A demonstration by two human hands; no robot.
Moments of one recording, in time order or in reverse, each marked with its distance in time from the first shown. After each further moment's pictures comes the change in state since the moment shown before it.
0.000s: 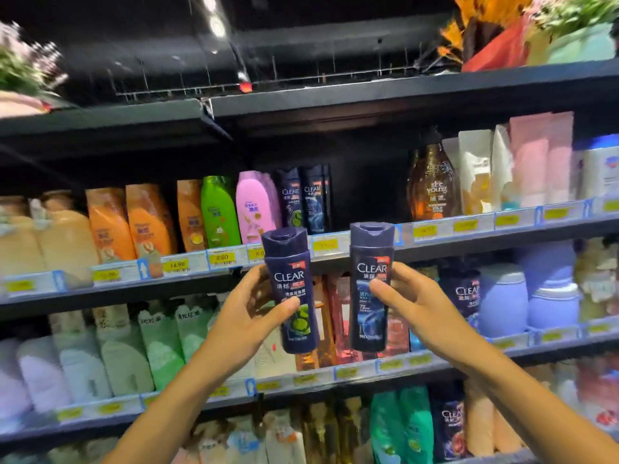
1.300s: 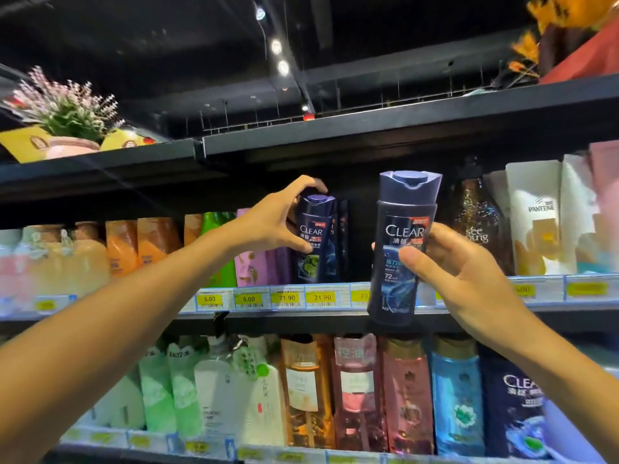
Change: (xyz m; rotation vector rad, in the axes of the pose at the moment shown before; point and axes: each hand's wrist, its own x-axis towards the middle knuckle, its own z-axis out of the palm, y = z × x) left_hand 0.214 0.075 0.001 0.736 -0.216 0.177; right_hand 0.109 -0.010 -0.086 0.118 -0.054 -0.321
